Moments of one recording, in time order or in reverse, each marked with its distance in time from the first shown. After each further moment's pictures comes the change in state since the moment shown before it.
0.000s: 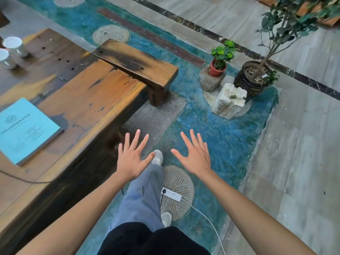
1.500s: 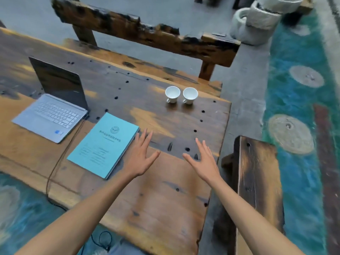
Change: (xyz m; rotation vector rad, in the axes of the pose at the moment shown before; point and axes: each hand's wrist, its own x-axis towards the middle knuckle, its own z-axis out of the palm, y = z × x) left_hand 0.328 -0.279 -0.226 -0.481 0.760 -1.051; right_hand 0.613 -0.501 0.009 -0.006 -0.753 -0.936
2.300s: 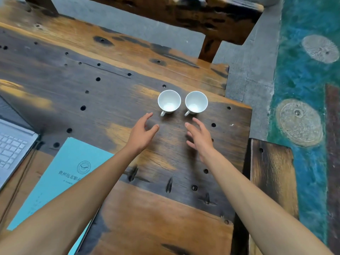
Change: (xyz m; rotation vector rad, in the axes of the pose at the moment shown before) left_hand 0.298 -0.061 0.041 -0.404 -0.095 -0.297; right_hand 0.292 -0.046 0.016 0.798 0.052 0.393
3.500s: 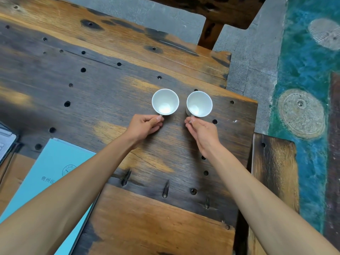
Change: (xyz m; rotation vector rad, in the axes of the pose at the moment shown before) left_hand 0.044 0.001 0.026 -0.550 -0.137 -0.238; right_hand 0.039 0.004 -0.007 0.292 0.023 0.000
